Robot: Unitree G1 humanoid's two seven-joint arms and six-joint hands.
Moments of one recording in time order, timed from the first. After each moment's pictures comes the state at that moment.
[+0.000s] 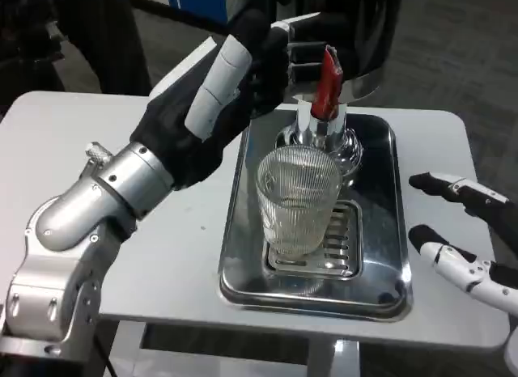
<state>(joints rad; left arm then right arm) -0.72 0.32 0.05 0.06 -0.30 0.11 -0.58 0.05 -0.47 -0.18 -0.65 -0.32 0.22 0.37</state>
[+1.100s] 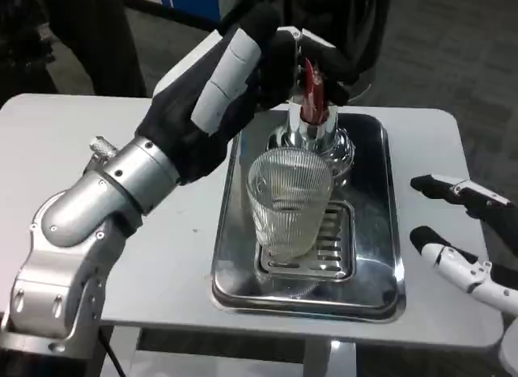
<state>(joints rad) -0.73 0.32 0.03 0.05 -0.30 0.11 -0.55 0.05 -0.47 -0.18 -0.65 -0.31 0.22 0.37</state>
